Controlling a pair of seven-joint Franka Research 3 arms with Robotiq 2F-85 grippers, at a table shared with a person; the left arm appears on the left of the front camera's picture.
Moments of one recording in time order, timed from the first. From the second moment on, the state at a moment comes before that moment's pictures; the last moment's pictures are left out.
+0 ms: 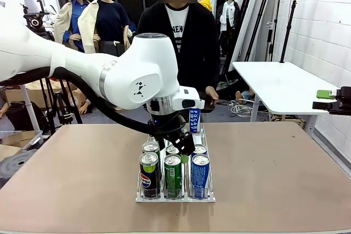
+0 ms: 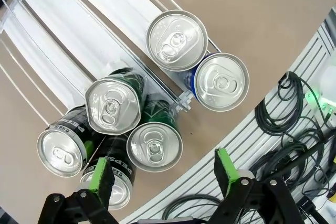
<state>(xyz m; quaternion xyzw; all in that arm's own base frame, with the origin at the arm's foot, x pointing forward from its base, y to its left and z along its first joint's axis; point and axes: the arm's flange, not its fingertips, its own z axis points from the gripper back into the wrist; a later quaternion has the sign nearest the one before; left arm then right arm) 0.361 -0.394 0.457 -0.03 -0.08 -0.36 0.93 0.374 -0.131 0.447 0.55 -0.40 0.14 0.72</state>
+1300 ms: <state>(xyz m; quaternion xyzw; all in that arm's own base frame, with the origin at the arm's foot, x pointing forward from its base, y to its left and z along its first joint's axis) 0.376 -0.393 0.427 -0.03 -0.04 -0.34 0.94 0.374 -0.131 0.447 0.55 -0.40 0.14 0.72</state>
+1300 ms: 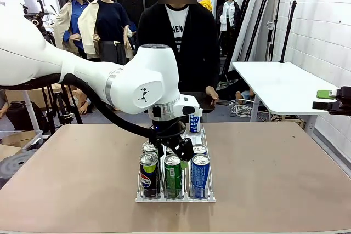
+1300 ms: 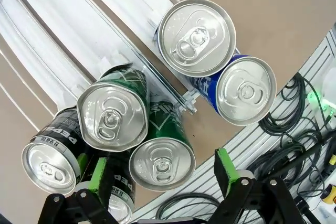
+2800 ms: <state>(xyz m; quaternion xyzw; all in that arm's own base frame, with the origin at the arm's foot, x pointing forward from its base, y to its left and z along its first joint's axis) 0.379 -0.400 0.407 -0.03 -0.02 -0.34 0.94 0.374 -0.131 0.447 0.55 -0.40 0.14 0.72</state>
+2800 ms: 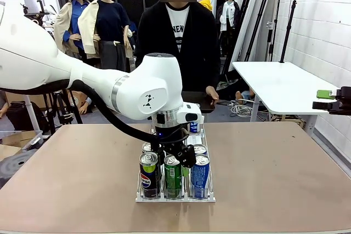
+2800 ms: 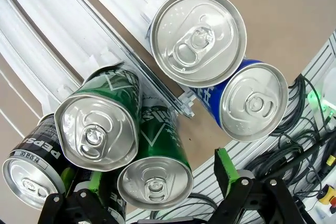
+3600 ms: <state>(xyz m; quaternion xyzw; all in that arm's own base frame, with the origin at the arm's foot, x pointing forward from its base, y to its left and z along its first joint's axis) 0.380 -0.400 0.407 -0.03 -0.02 -0.34 0.94 0.374 -0.131 0.447 0.55 -0.40 0.14 0.72</state>
